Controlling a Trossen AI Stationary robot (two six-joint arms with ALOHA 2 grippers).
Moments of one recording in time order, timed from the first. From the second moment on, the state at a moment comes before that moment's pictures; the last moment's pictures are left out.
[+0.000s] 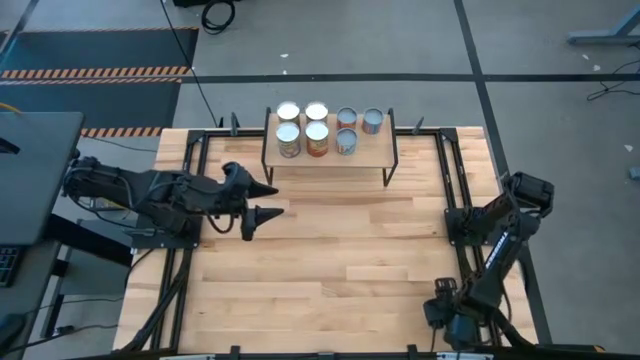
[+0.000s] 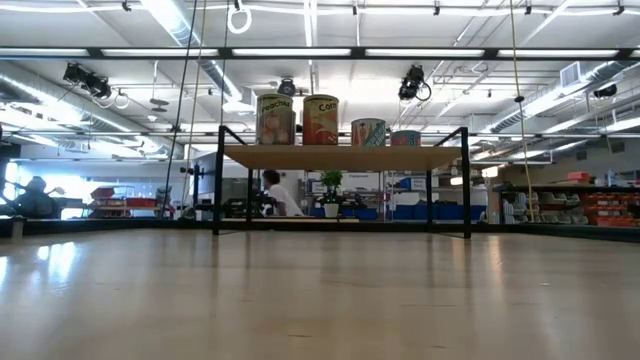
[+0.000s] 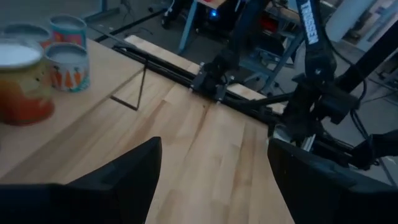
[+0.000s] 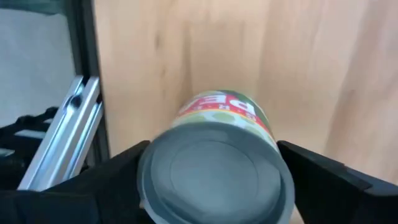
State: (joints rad) left arm -0.26 1.03 1.10 -0.40 -0.42 -0.52; right arm 1.12 1.64 0.92 -0.67 -0.10 1.09
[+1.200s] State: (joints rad) left arm -0.09 1.02 1.34 -0.63 -0.49 -0.46; right arm -0.44 1.64 1.72 -1.37 0.13 -0.22
